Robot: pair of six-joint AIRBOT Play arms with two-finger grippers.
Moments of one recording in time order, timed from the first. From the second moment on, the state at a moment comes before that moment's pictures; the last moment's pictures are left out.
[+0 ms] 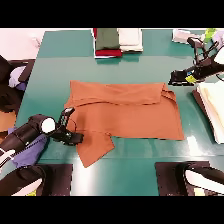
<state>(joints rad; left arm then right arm) -0.48 -0.95 0.54 1.26 -1.07 -1.85 0.03 -1.21 1.36 -1.41 1.32 1.60</state>
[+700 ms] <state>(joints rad) -0.49 -0.88 0.68 1.29 -1.09 -1.82 -0.42 -0.96 0.72 -1.44 1.42 1.54</state>
